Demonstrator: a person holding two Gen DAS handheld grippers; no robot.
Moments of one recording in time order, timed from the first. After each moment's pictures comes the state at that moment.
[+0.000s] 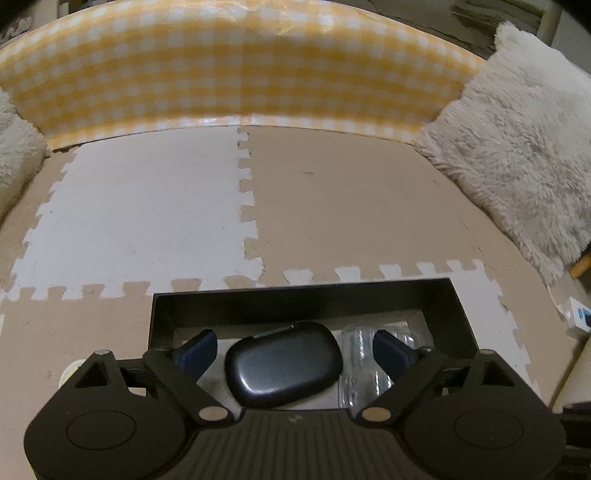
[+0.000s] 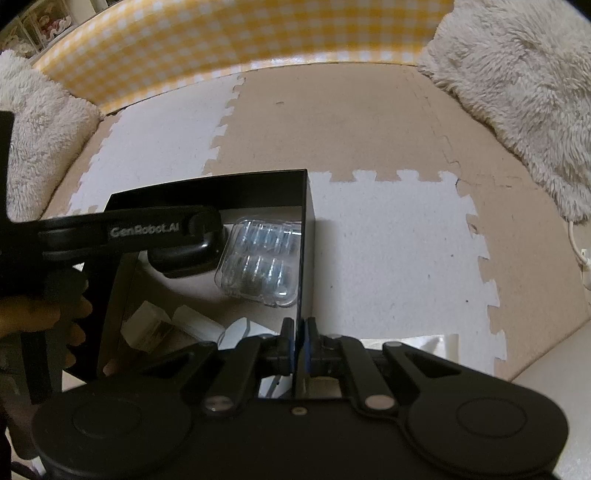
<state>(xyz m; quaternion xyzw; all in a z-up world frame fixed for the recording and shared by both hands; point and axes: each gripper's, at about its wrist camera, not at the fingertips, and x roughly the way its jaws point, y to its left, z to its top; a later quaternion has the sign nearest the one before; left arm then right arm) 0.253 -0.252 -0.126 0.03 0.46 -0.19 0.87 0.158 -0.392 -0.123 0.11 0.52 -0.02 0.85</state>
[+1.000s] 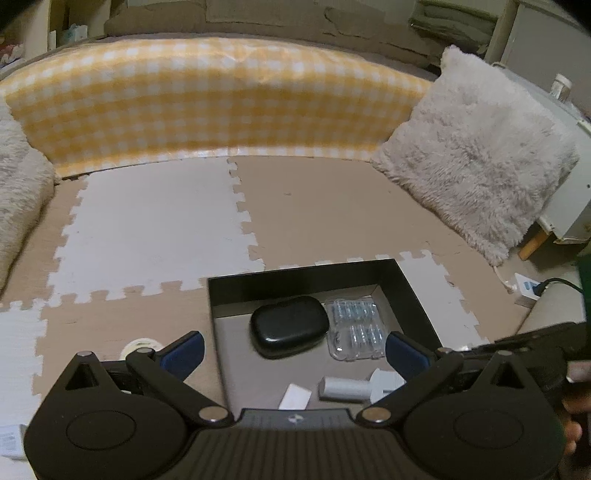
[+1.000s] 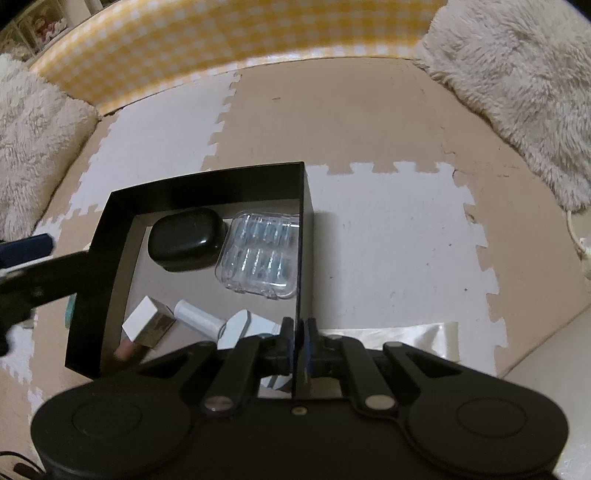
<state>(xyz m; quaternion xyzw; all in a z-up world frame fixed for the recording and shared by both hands) 0.195 -0.188 -0.062 0.03 0.42 -0.25 0.87 0.154 -0.392 -0.122 0.11 0.52 -0.03 0.84</state>
